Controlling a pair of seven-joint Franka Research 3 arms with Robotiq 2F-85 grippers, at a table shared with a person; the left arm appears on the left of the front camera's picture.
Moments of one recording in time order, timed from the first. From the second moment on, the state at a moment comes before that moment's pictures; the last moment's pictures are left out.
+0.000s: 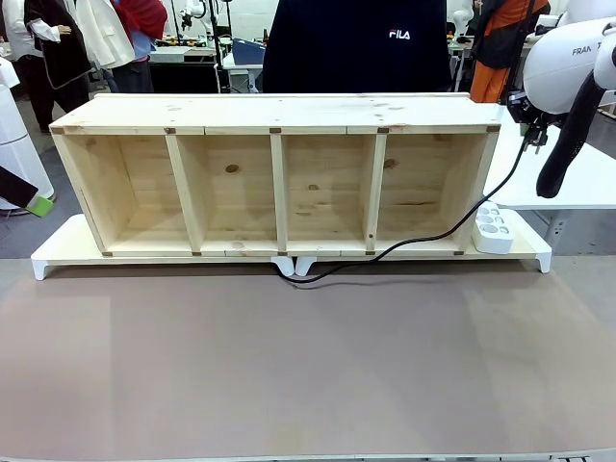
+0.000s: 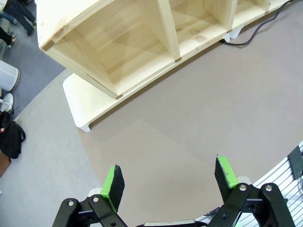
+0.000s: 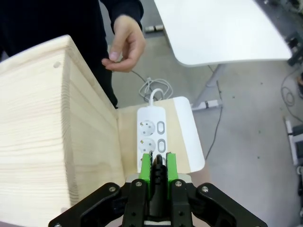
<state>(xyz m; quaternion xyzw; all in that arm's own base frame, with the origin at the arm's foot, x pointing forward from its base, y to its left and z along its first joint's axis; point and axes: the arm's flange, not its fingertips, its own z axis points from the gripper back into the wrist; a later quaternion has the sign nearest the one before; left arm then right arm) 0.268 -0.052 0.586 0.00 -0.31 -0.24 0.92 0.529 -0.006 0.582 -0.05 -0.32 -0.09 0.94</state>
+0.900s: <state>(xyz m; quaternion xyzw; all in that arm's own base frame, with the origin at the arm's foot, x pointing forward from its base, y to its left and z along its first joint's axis) 0.268 -0.052 0.586 0.00 -0.31 -0.24 0.92 0.528 -0.007 0.580 -0.05 -0.32 -0.09 0.94</state>
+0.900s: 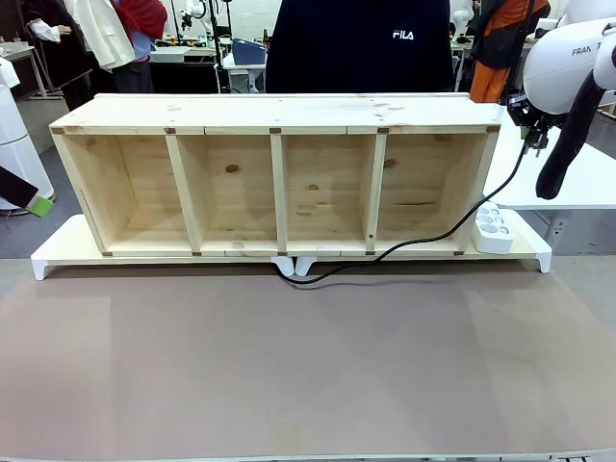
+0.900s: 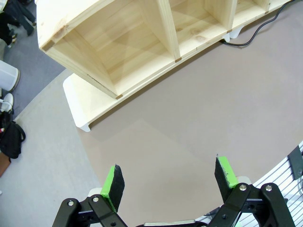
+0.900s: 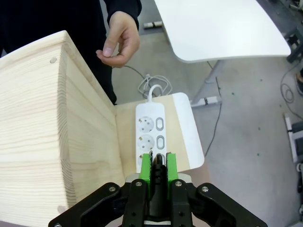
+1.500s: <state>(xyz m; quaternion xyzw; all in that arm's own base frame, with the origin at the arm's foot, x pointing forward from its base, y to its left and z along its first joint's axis) 0.268 -0.052 0.586 0.00 -0.31 -0.24 0.92 0.528 -0.007 0.580 -0.05 -0.32 -0.09 0.94</state>
